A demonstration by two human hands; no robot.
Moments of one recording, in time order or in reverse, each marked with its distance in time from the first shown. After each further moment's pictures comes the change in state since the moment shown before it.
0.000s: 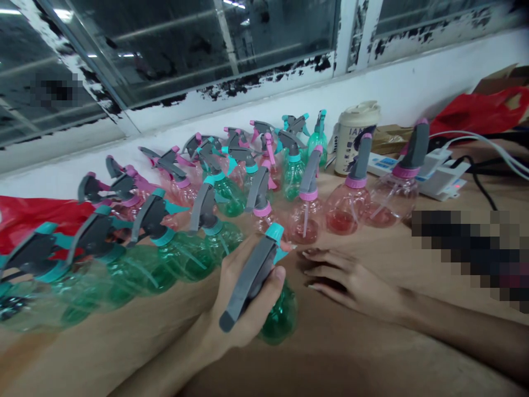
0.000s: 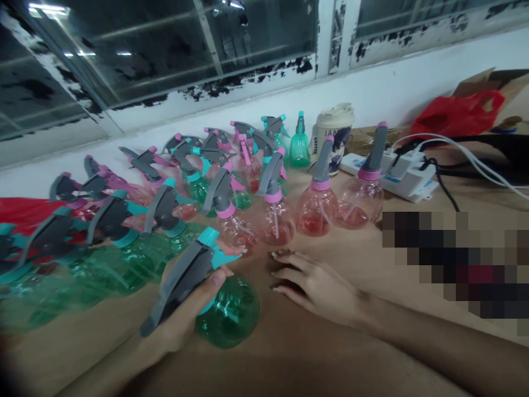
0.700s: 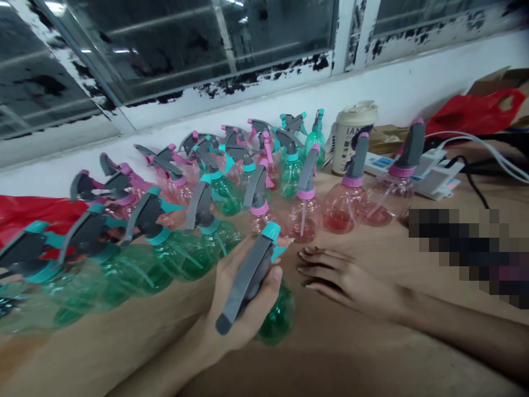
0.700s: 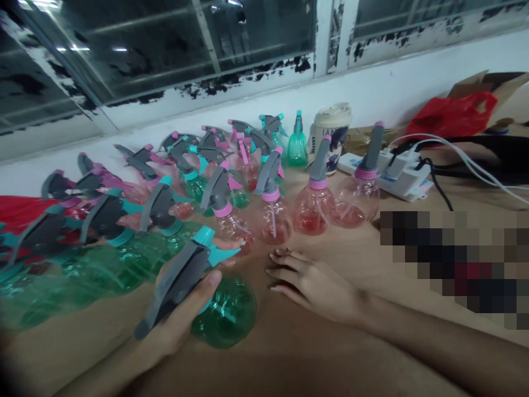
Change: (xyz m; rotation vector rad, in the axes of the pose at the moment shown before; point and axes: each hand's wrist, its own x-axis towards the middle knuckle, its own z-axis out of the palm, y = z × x) left_hand -0.001 0.002 0.003 -0.001 0.049 0.017; right_hand 0.003 -0.001 -0.004 -0.100 -0.045 -0.044
